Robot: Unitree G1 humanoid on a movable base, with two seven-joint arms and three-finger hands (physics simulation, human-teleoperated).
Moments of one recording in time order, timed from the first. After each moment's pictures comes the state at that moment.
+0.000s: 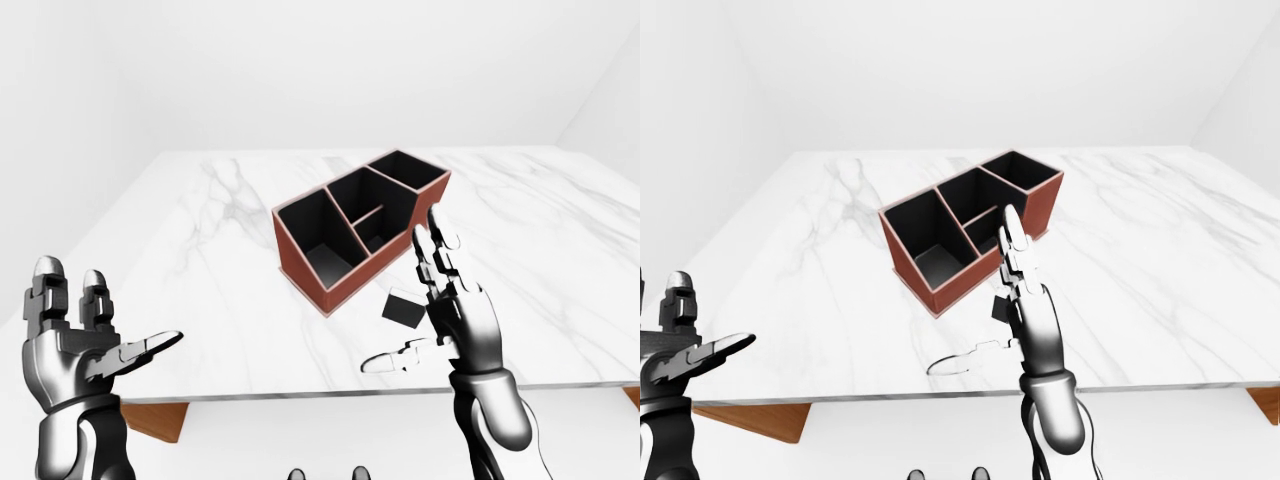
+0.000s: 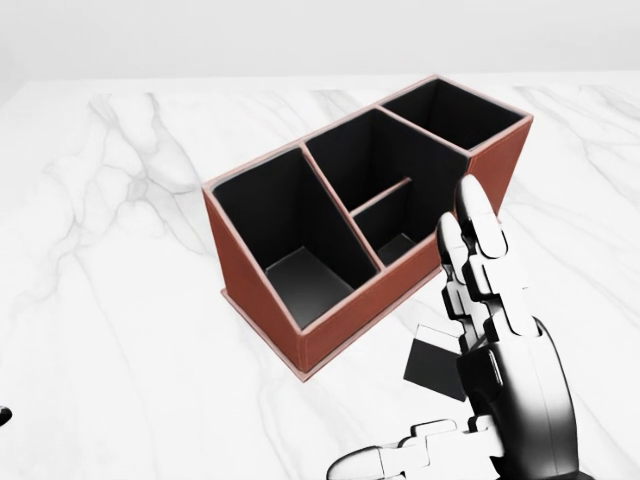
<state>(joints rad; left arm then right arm) 0.17 0.05 0.57 -0.45 -0.44 0.08 -0.11 0.24 -0.03 0.15 -0.72 -0.07 0.09 0.08</state>
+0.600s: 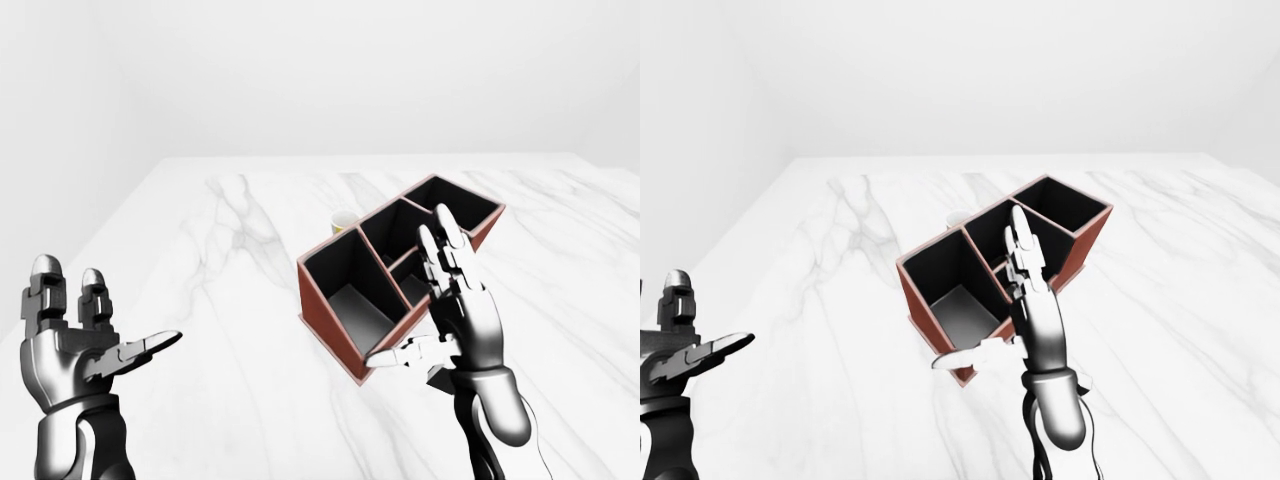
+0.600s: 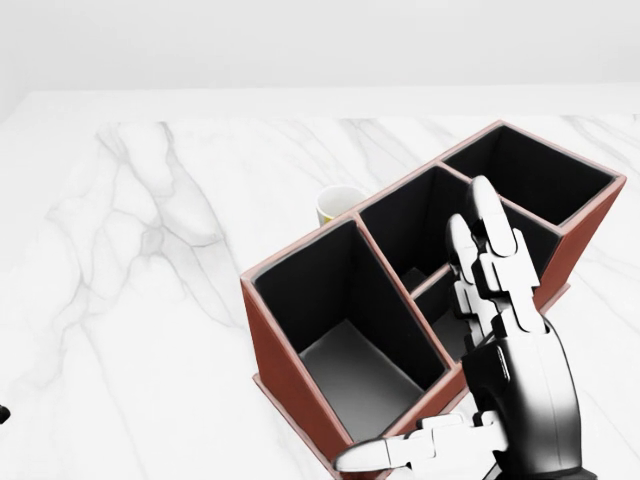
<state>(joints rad) 0.17 0.04 0.57 -0.45 -0.44 0.09 -0.11 0.23 -0.02 0.13 -0.70 -0.05 0.09 0.07</state>
